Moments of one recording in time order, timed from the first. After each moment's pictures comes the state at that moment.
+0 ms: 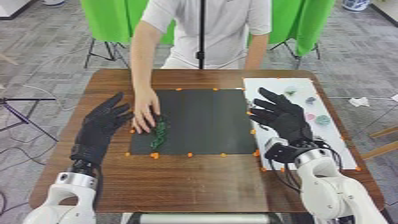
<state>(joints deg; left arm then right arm) 122.6 -59.6 -91.2 -124.2 51.8 9.5 11.0 -108.8 -70.8 89.2 -116.5 -58.4 1.2 7.6</state>
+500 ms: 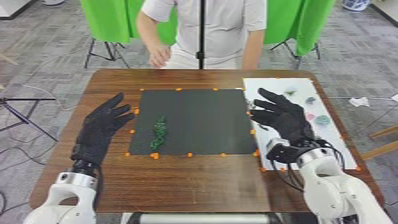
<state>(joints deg) 122.5 -59.8 -91.2 -124.2 51.9 9.6 10.3 -108.8 -68.1 89.6 -116.6 -58.3 0.1 8.0</state>
